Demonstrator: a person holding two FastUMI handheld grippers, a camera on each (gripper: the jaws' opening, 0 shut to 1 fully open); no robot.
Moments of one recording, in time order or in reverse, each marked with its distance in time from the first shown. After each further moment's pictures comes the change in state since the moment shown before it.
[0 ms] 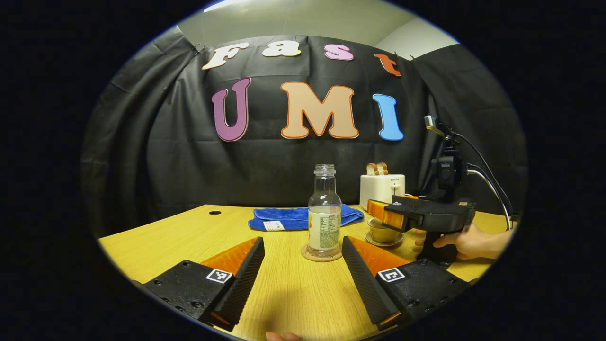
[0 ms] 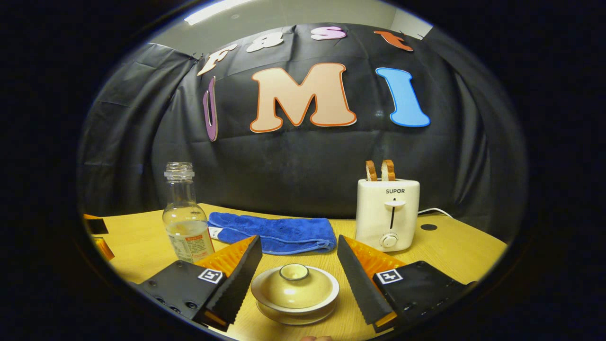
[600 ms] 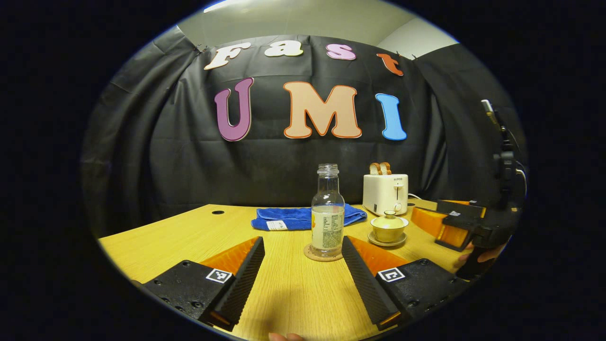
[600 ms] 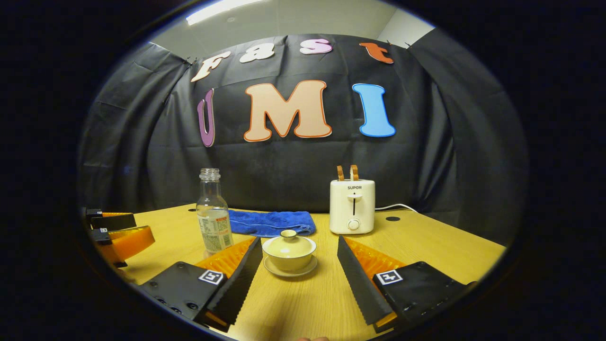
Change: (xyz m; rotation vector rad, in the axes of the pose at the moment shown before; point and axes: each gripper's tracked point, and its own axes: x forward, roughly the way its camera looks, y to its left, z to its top) left arm 0.000 0.005 -0.001 0.001 0.003 0.023; right arm -0.122 -0.013 0.008 -0.001 -0.013 -0.119
